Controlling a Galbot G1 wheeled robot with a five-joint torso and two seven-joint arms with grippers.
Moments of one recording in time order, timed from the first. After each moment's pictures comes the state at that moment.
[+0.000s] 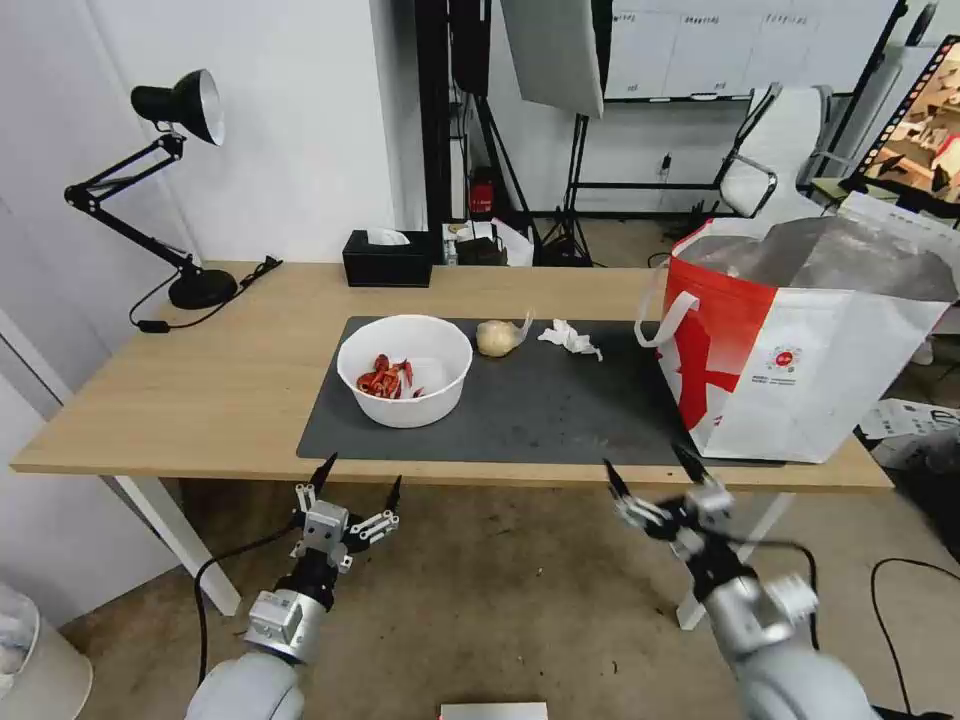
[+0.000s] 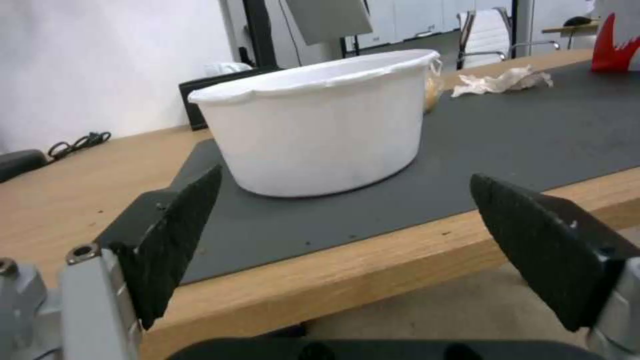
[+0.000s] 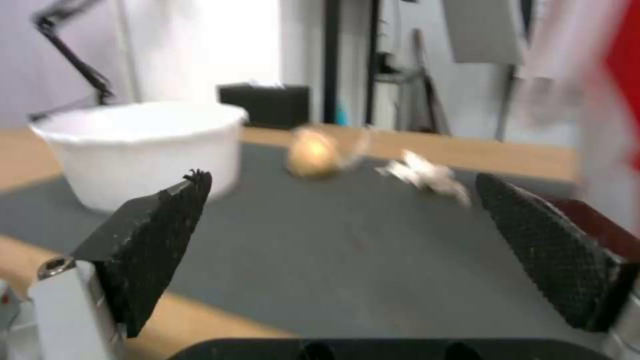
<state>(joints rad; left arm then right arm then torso) 1.57 -1.14 -0.38 -2.02 -0.11 -0.17 -0.09 -1.41 0.92 0.31 2.07 0.50 0.11 0.06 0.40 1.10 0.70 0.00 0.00</state>
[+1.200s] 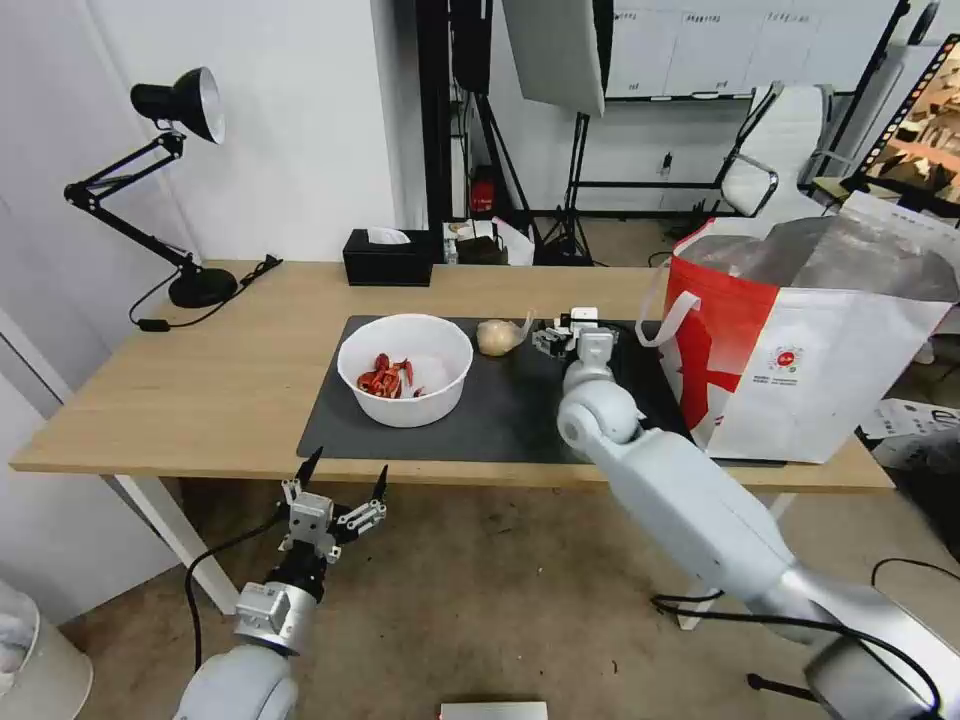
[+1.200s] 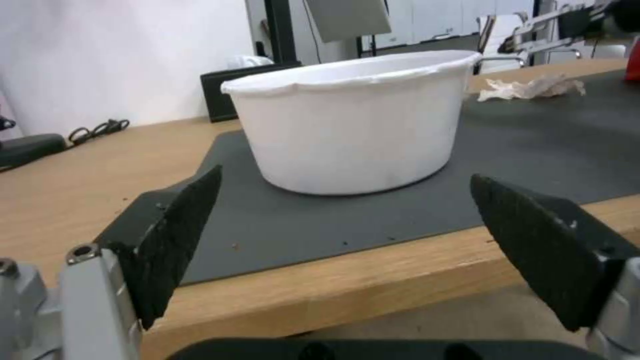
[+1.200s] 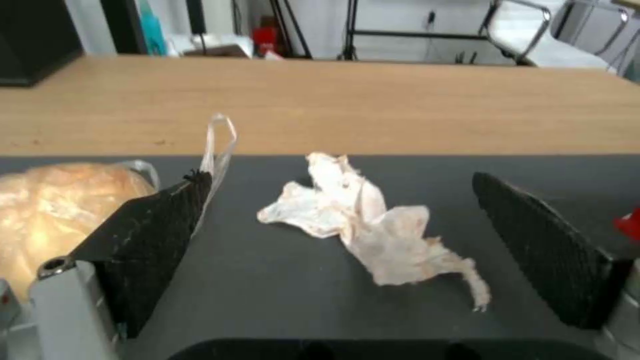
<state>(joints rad) 1.55 -1.14 -0.41 -2.01 -0.17 -0.16 -0.09 -0.40 1.25 -0.24 1.31 0.76 -0.32 0.74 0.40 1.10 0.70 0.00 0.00</state>
